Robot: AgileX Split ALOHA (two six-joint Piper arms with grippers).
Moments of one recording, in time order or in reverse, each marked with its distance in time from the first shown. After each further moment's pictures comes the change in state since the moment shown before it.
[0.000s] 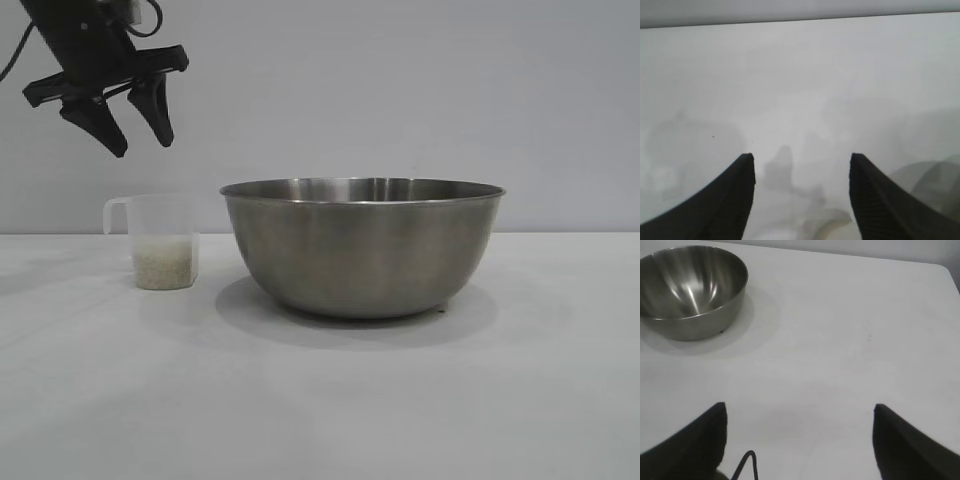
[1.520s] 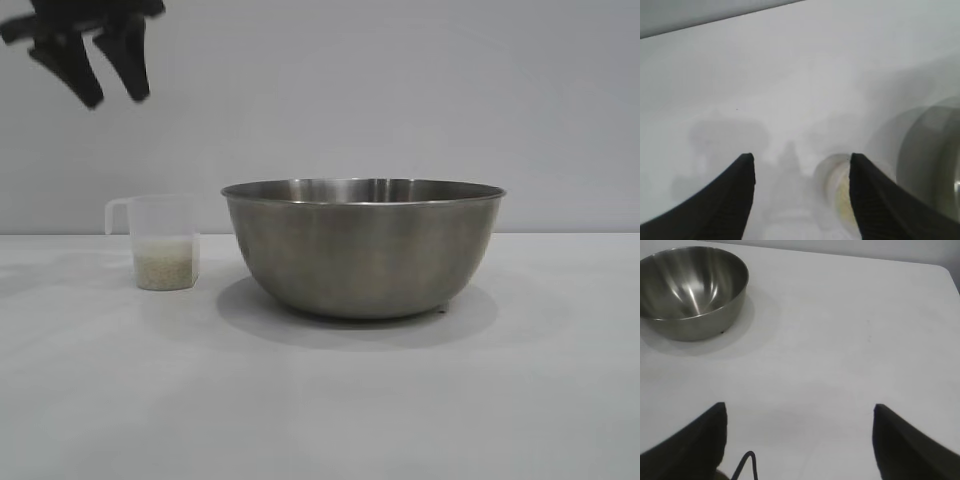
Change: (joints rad) left arm 0.000 -0.229 -0.001 0.107 0.445 -0.011; right arm 0.000 0.000 0.000 0.000 -0.002 0.000
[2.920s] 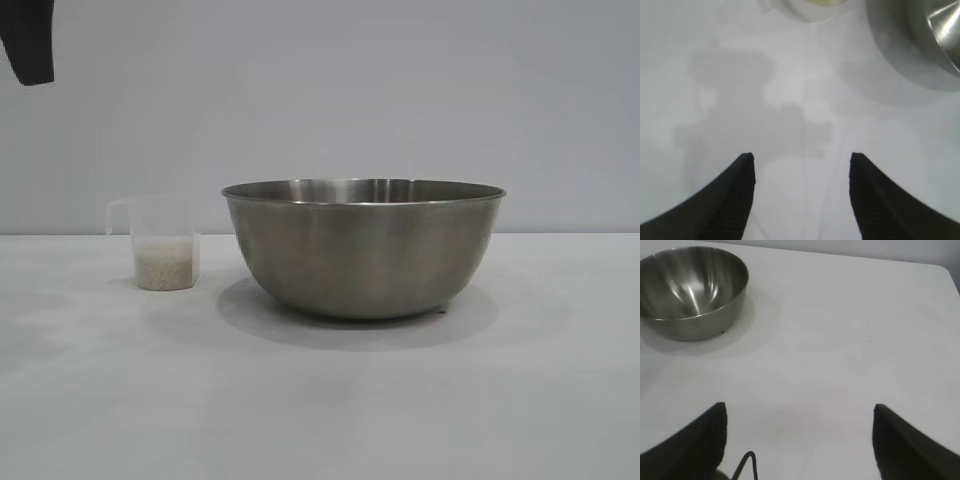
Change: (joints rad) left arm -0.129 -0.475 0.836 0.083 -0.438 -0.103; right arm 0.000 0.000 0.000 0.000 0.000 0.000
